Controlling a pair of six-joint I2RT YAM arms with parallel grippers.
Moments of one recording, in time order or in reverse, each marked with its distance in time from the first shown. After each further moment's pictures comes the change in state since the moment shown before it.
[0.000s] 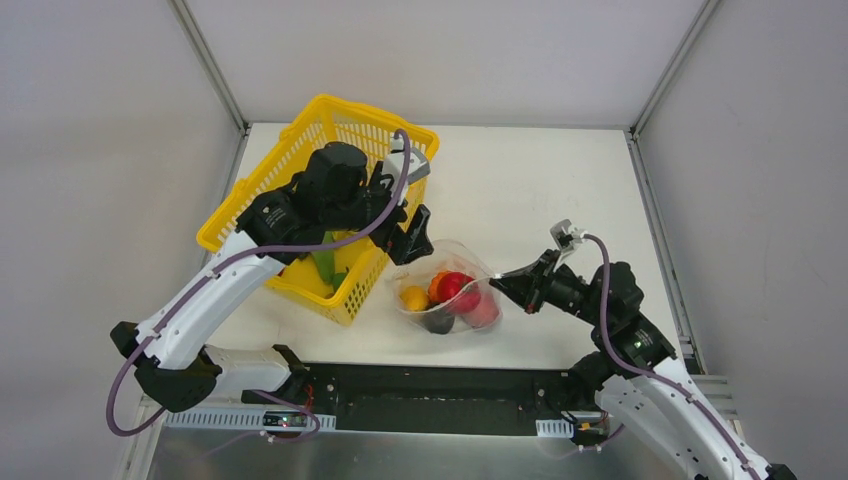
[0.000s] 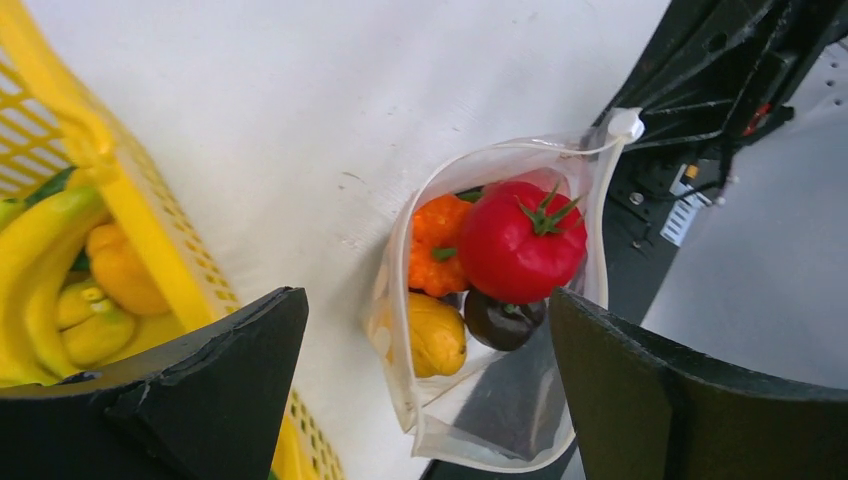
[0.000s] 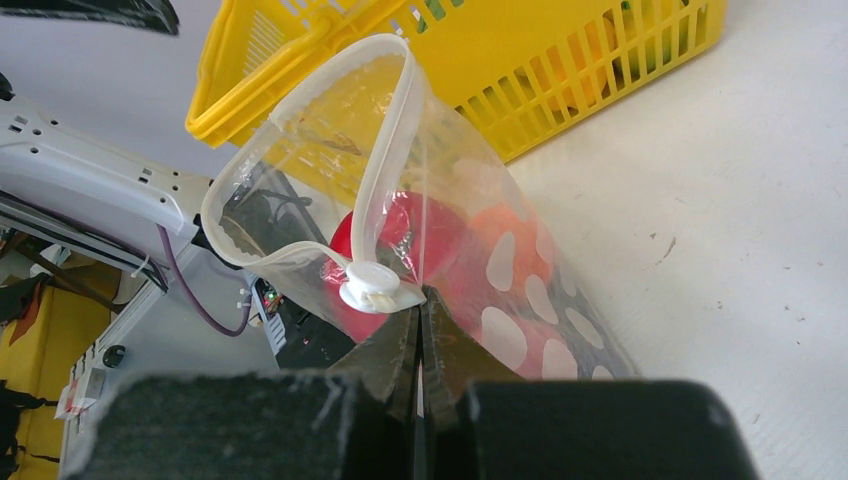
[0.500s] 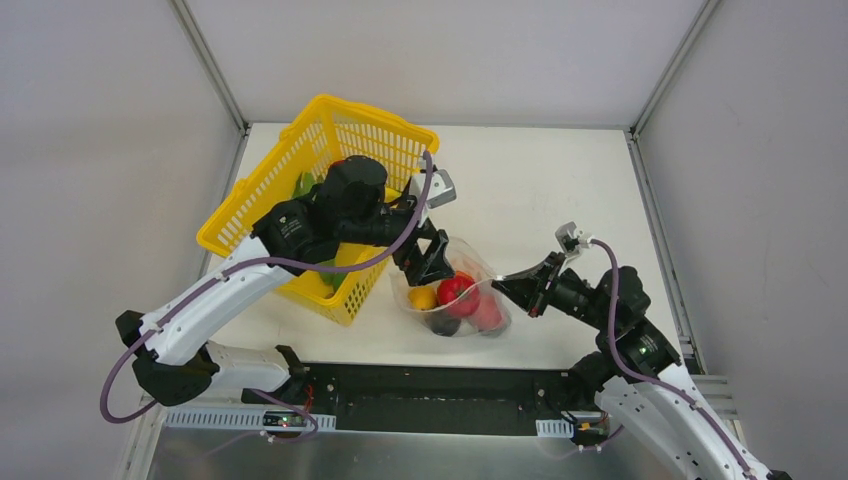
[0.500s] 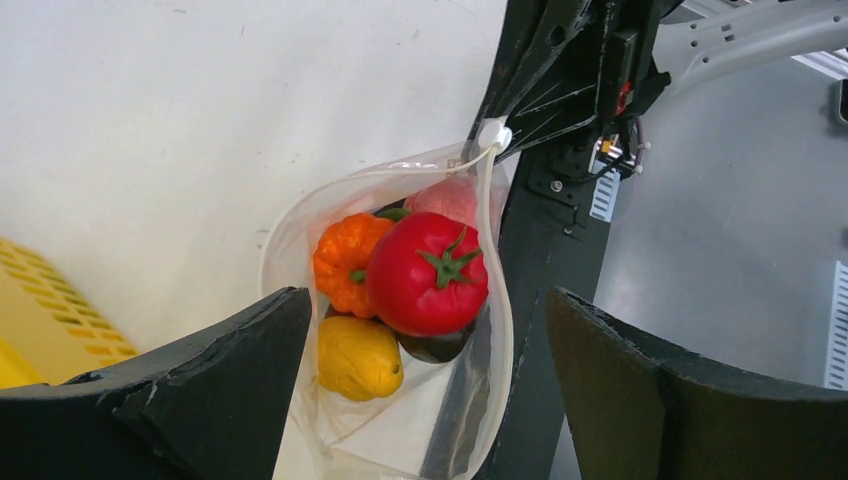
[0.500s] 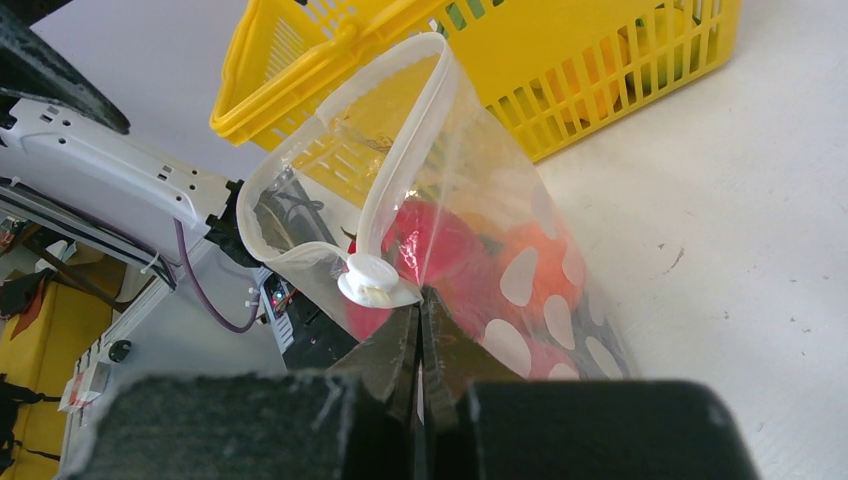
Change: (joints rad) left arm -0.130 0.005 -0.046 0.111 0.127 0.003; right arm 0.000 -0.055 0.000 -0.010 -0.015 -0.004
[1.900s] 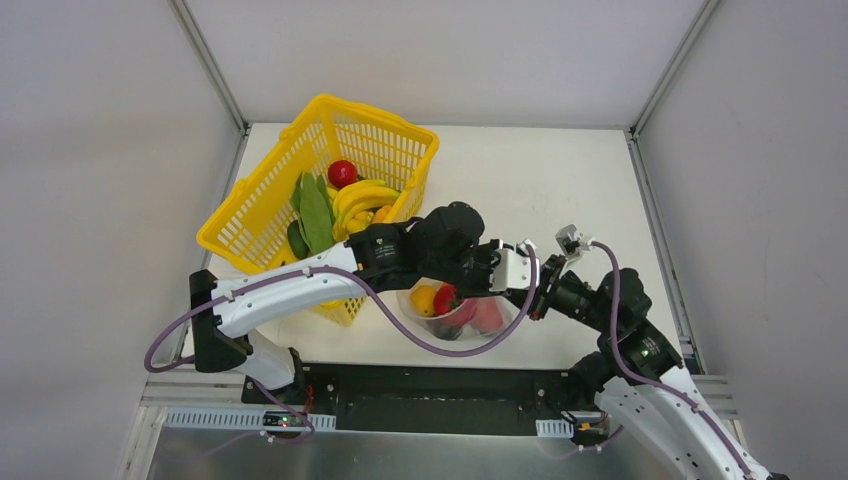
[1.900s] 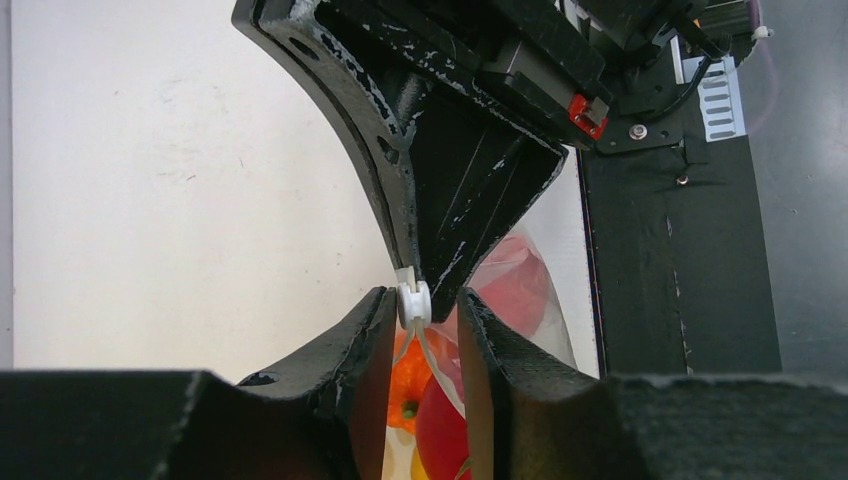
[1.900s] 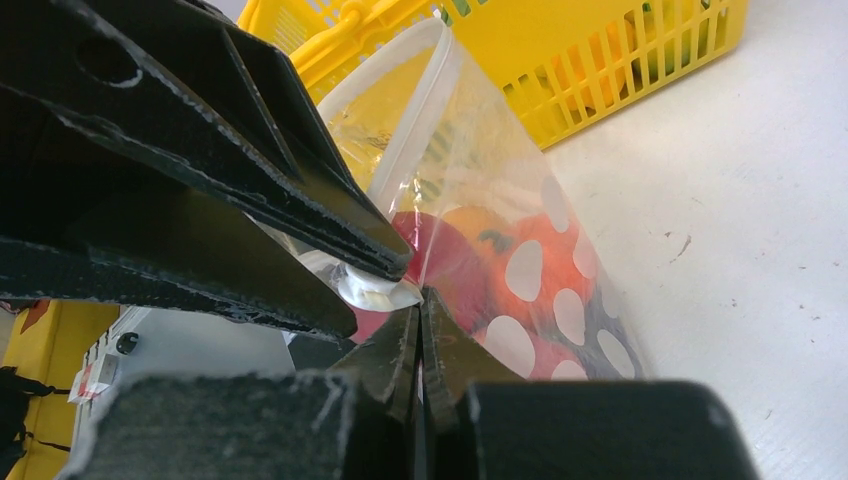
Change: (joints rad) left arm -0.314 0.267 0.045 0.137 -0.171 0.486; right arm 0.000 -0.021 0.000 -0.036 -0.010 0.006
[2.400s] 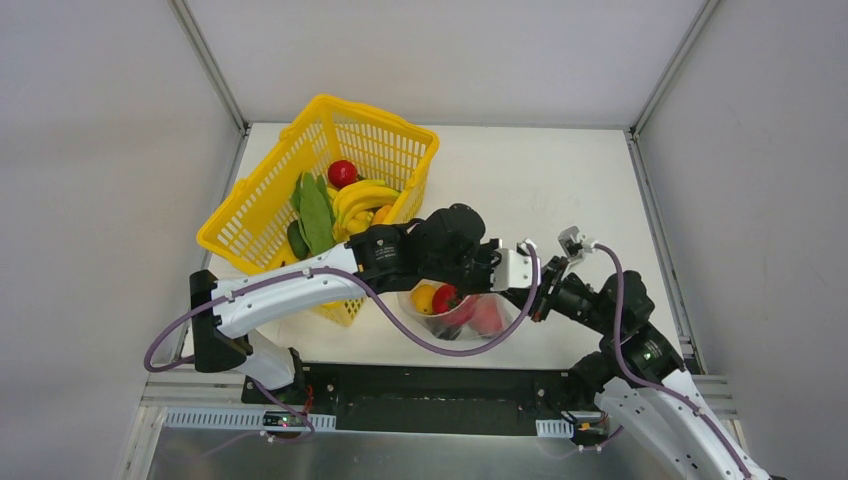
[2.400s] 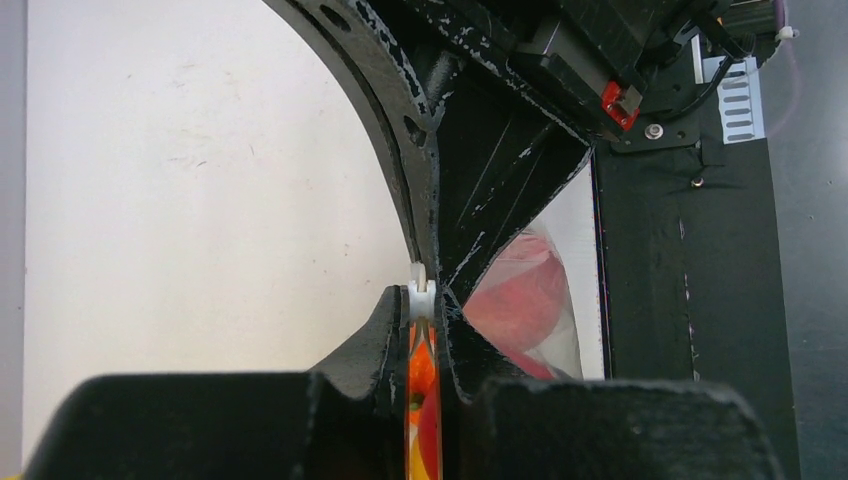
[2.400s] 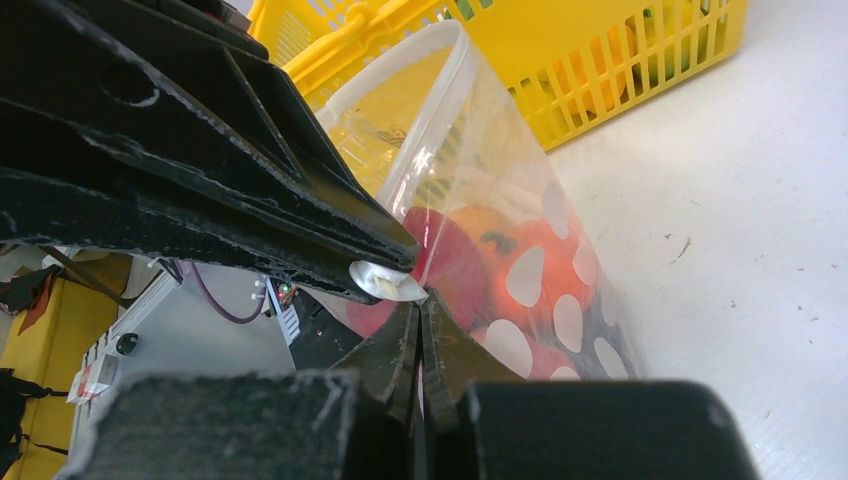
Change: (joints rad) left arm -0.005 0.000 0.000 0.000 -0.050 -0.013; right arm 0.000 -0.017 0.000 -0.008 0.003 0.000
